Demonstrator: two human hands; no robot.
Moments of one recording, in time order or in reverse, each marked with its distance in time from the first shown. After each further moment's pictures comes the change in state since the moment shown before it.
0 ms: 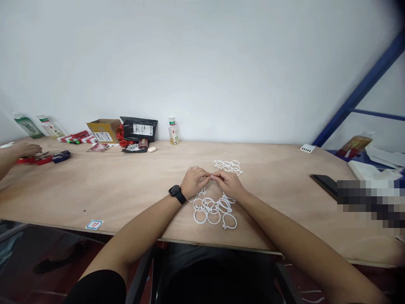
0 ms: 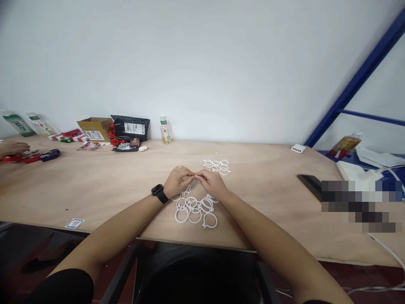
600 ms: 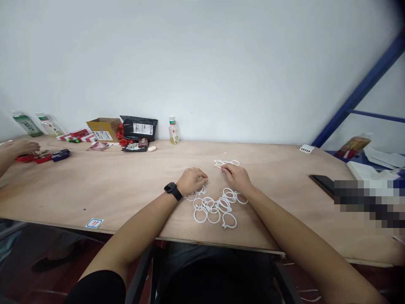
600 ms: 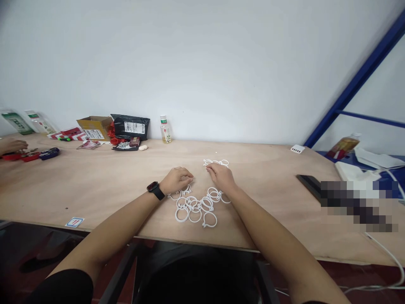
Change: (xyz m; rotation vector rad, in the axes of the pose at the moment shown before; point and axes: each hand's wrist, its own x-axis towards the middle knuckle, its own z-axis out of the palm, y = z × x) left_hand -0.001 -0.015 -0.005 0.031 -0.187 -0.081; right_hand 0.007 0.036 -0.024 -0.339 0.072 0.049
